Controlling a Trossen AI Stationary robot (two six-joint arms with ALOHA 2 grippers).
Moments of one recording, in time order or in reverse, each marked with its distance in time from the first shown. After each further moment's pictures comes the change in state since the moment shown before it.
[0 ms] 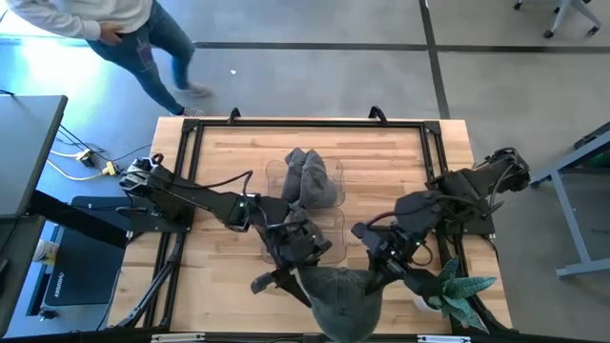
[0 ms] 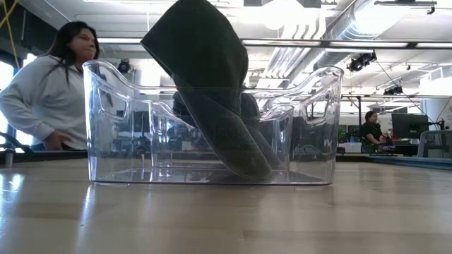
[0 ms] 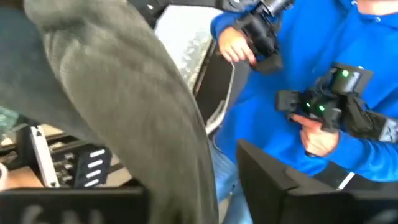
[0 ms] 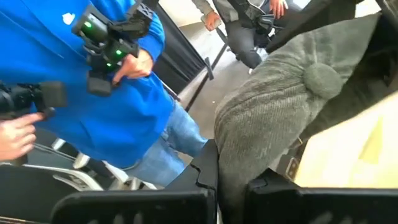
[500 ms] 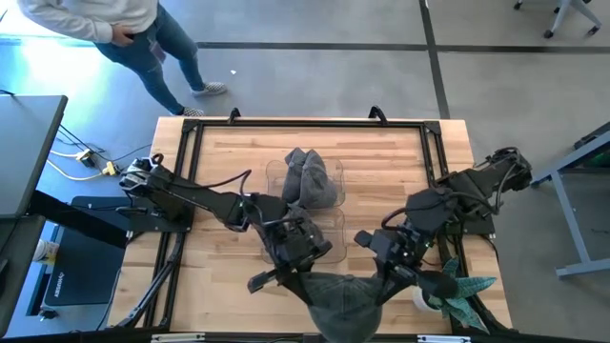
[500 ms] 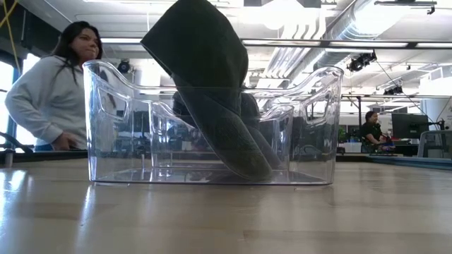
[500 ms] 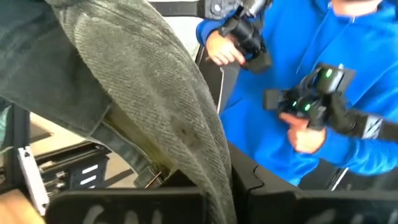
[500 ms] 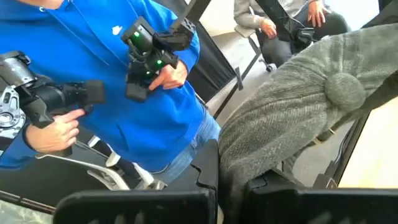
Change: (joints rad) left arm 0.001 0.000 0.000 0.053 0.044 0.022; right arm 0.024 -0.016 0.000 0.107 -0.090 0.046
